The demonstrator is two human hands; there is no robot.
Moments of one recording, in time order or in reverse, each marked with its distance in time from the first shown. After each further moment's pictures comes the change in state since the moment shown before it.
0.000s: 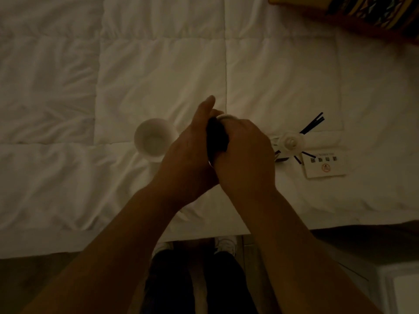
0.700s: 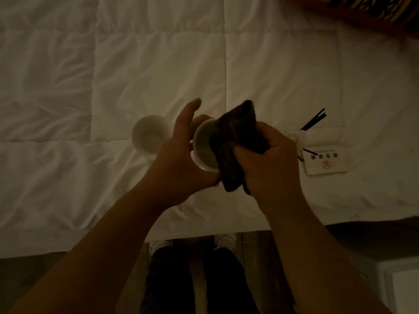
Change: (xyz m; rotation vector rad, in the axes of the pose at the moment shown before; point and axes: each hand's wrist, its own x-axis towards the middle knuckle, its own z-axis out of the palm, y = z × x) left_hand -0.008 -0.004 -0.012 -0.190 -0.114 -0.078; right_hand -0.015 0.030 -0.014 0.782 -0.004 0.222
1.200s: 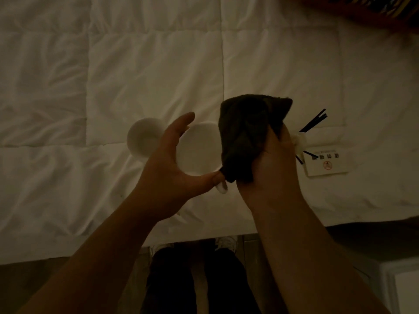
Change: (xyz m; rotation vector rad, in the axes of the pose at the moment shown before) left_hand -0.015 0.009 -0.005 -0.121 0.130 -0.175; right_hand 0.011 -0.003 0.016 0.807 0.102 0.352
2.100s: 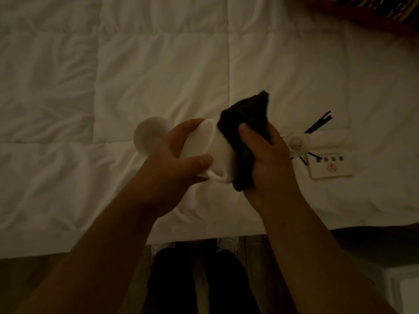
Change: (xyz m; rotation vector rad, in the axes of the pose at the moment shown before) left_hand 0.006 0.009 -0.005 -0.657 -0.120 -0.293; right_hand 0.002 0.005 -0.010 -0.202 -0.120 -0.001
